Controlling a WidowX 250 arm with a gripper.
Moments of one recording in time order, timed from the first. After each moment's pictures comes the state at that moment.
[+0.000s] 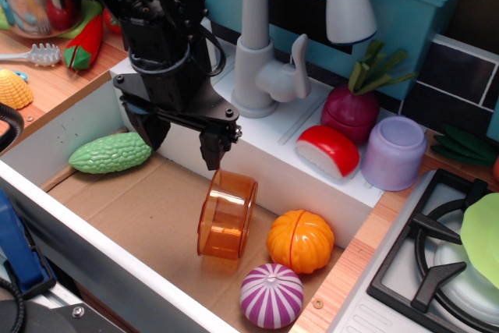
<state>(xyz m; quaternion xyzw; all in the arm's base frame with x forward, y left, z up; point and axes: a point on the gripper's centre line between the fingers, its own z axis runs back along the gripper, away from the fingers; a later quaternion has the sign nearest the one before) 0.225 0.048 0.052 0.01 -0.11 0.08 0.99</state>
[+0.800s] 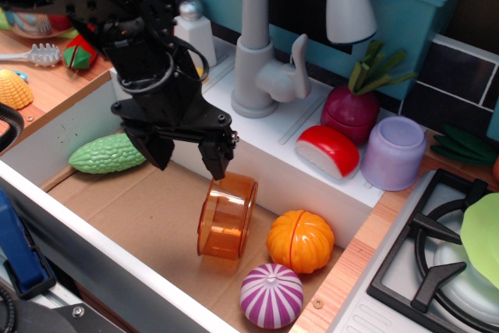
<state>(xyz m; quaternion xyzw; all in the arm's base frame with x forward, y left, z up) 0.224 0.052 0.029 -0.08 -0.12 0.14 0.98</state>
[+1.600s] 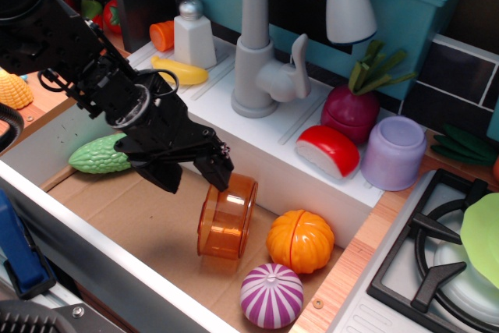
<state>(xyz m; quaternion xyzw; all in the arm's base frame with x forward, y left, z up) 0.229 0.052 -0.003 -0.18 -0.15 0.17 0.96</state>
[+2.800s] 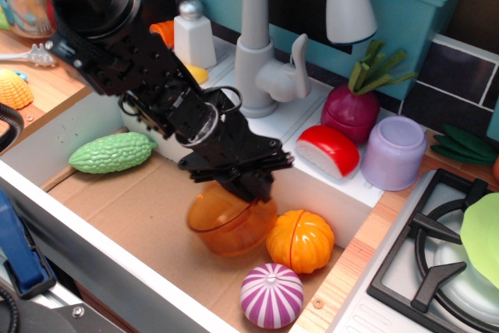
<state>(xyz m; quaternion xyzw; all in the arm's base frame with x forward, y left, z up) 0.251 0.004 -0.019 -0.17 -0.11 0.17 0.96</state>
